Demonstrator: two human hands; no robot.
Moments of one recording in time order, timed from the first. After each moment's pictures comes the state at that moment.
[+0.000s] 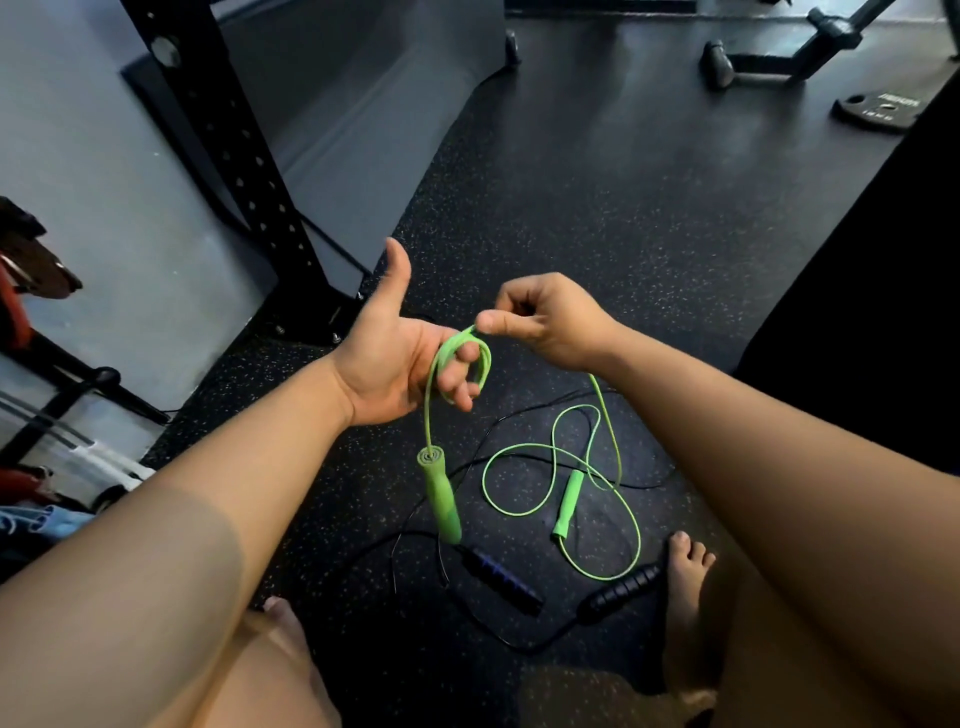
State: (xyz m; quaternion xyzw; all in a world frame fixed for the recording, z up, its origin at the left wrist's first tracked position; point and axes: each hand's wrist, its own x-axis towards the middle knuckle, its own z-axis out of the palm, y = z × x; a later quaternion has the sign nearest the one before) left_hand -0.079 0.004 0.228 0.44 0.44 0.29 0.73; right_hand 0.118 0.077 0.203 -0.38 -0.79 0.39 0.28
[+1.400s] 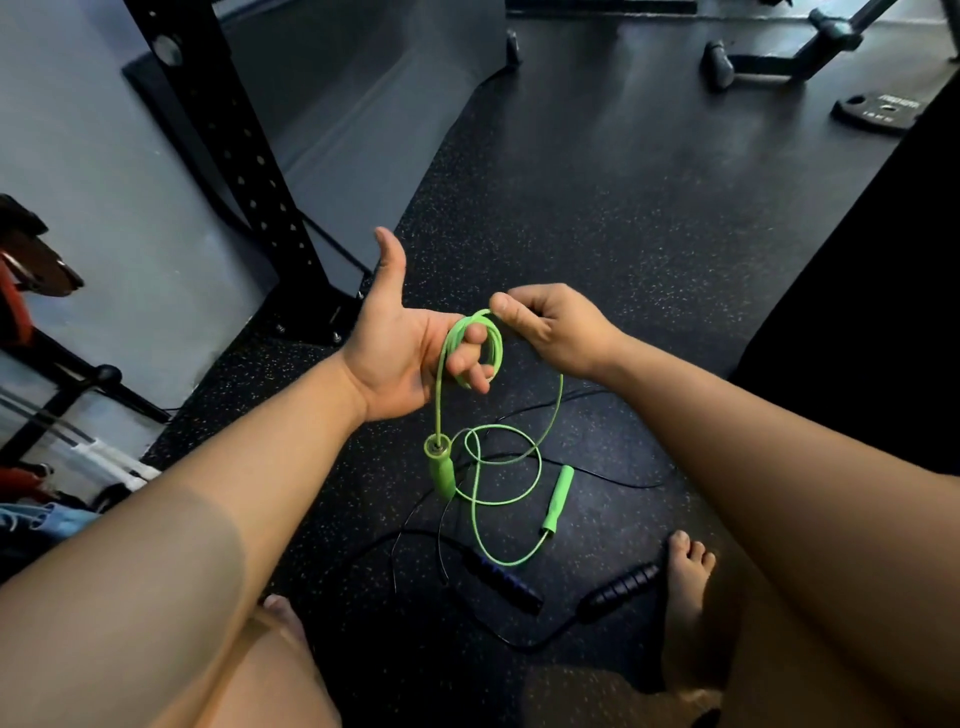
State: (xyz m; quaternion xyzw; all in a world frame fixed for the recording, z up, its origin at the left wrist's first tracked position) left_hand -0.068 0.003 0.232 0.42 0.41 0.34 0.73; right_hand 0.124 0.072 0.196 -0.40 -0.80 0.35 0.27
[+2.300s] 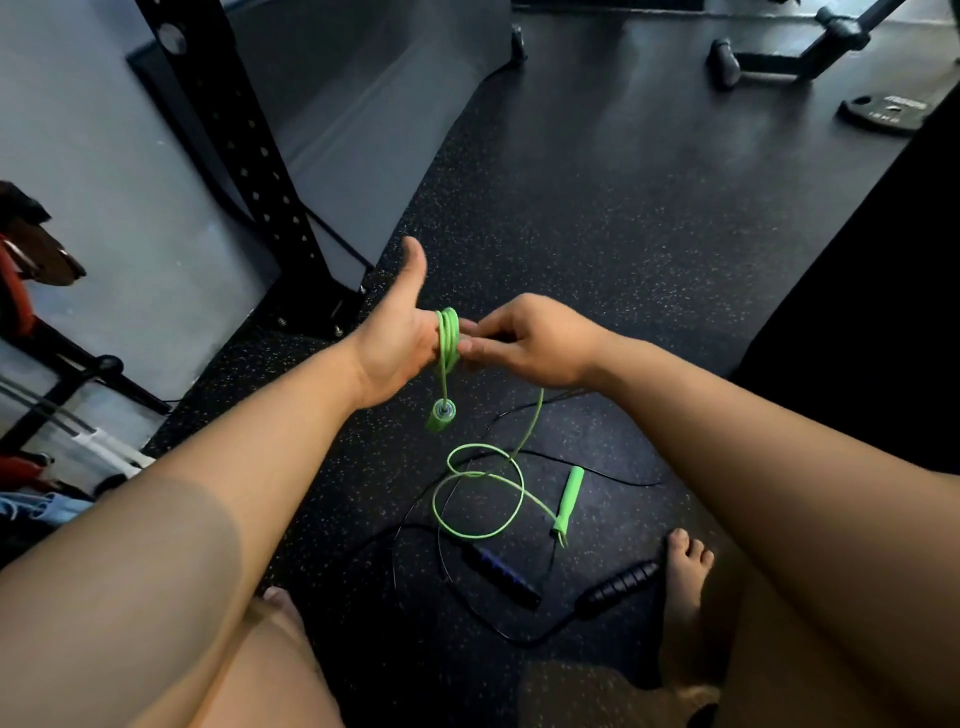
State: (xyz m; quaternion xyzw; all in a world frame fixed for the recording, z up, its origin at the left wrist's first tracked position) left_hand -0.086 0.021 0.211 0.49 0.52 0.27 0.64; right_hand 0.105 0.053 0.214 -0.36 -0.87 0.30 0.14
